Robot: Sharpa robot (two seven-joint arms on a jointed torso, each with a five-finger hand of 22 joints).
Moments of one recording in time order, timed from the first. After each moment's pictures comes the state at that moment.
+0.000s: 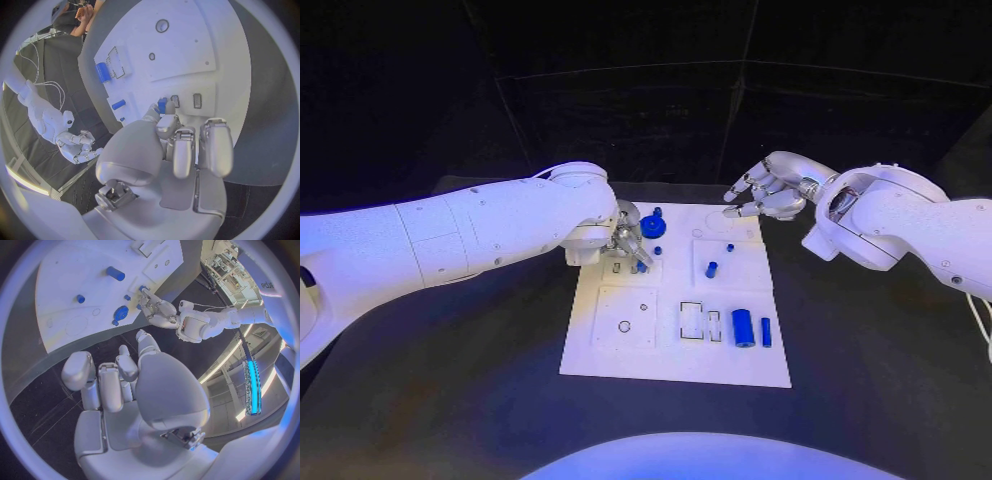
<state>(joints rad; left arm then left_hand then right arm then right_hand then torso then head) 1.35 -0.54 -0.13 1.31 -0.96 0.25 -0.66 1.40 0.14 0.01 0.14 0.10 0.89 0.05 0.55 0.51 1.30 -0.02 1.15 1.05 1.46 -0.09 1.57 1.31 0.06 1.46 0.02 1.40 1.28 1.29 -0.86 -0.02 1.54 -1.07 -0.20 -0.12 1.40 -0.02 -0.13 0.15 0.40 0.93 0.15 0.14 0.07 1.30 0.06 1.20 1.15 1.47 -0.01 1.41 1.28 0.10 1.29 0.10 1.32 1.04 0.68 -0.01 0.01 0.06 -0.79</state>
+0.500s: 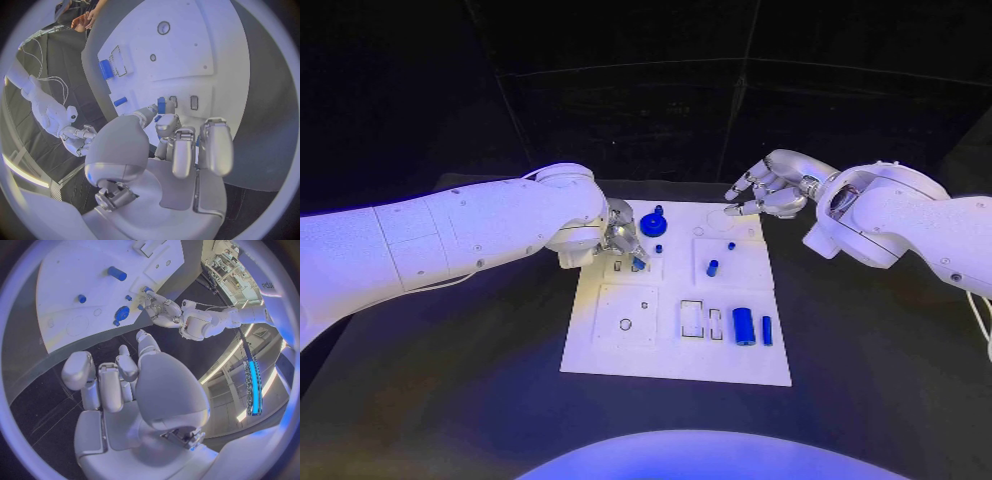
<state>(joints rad) 1.35 -0.60 -0.13 1.36 -0.93 0.18 -0.64 1.17 -0.04 0.47 0.08 0.09 0.89 0.06 0.58 0.58 1.31 -0.02 1.14 1.03 1.47 -0.09 1.57 1.31 0.06 1.47 0.02 1.39 1.28 1.29 -0.86 -0.02 1.52 -1.07 -0.19 -0.12 1.40 -0.02 -0.13 0.15 0.40 0.93 0.15 0.14 0.07 1.30 0.06 1.20 1.15 1.47 -0.01 1.41 1.28 0.10 1.29 0.10 1.32 1.04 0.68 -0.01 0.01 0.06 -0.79</state>
